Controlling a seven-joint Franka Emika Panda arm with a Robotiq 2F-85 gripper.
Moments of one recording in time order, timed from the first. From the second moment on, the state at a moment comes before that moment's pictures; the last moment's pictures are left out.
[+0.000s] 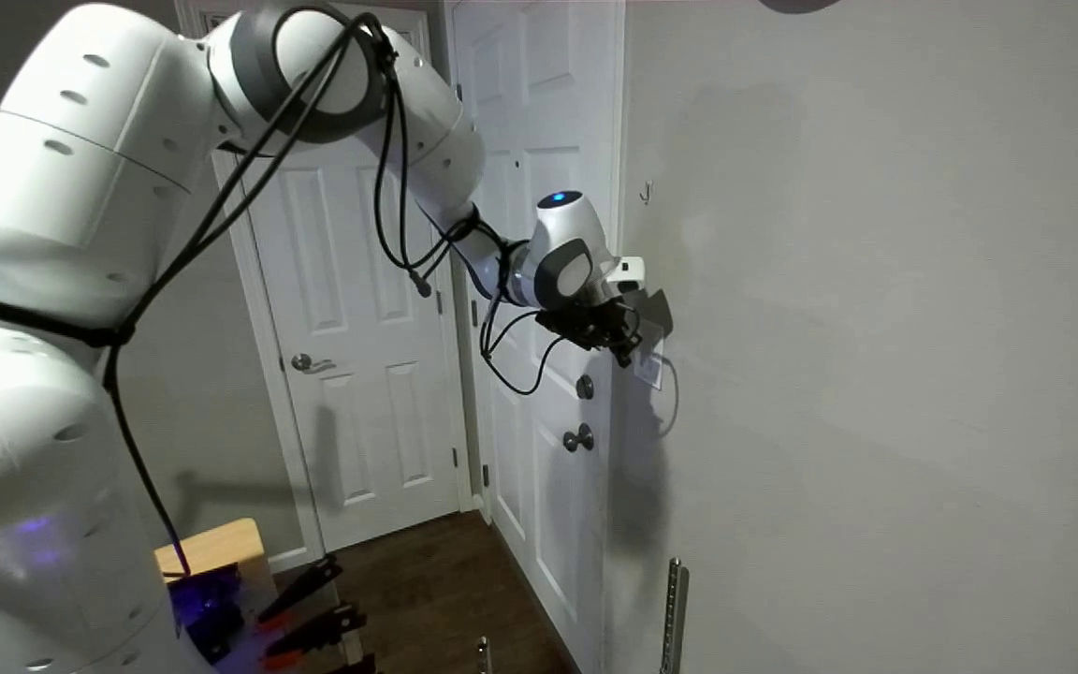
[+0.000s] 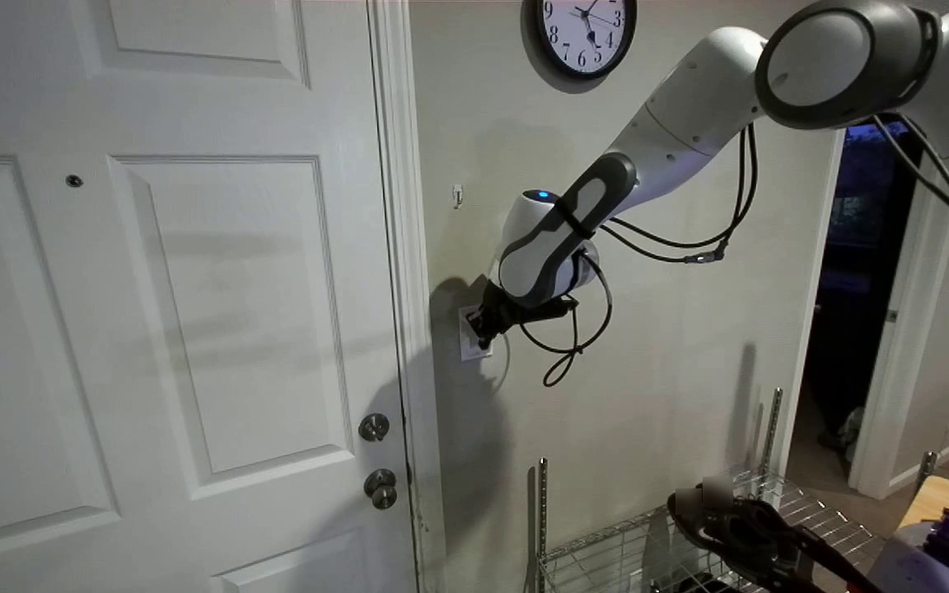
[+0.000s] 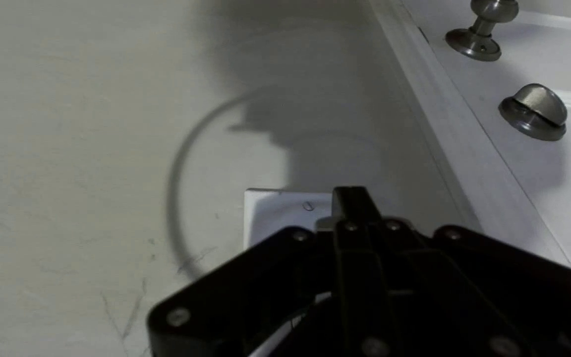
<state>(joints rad) 0.25 0.56 -0.10 -1.83 0.03 2.89 0.23</state>
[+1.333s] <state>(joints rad) 0.38 0.66 -0.26 -1.72 -0.01 2.88 0.40</state>
